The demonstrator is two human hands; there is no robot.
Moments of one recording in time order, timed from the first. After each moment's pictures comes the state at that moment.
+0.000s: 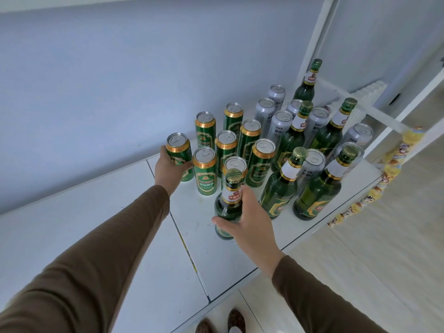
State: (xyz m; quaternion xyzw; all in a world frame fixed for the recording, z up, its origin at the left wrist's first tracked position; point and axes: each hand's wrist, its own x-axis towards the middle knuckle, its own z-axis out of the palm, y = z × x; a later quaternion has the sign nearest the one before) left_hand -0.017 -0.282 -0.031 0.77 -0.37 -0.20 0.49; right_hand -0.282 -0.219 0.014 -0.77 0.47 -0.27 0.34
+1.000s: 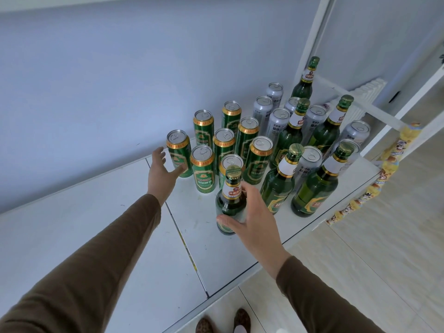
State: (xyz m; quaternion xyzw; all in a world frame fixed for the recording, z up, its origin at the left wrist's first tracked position) left_hand -0.014 -0.253 -0.036 0.76 -0.36 -0.23 0.49; right_hand -0.300 -0.220 0.012 -0.79 0.44 -0.28 0.32
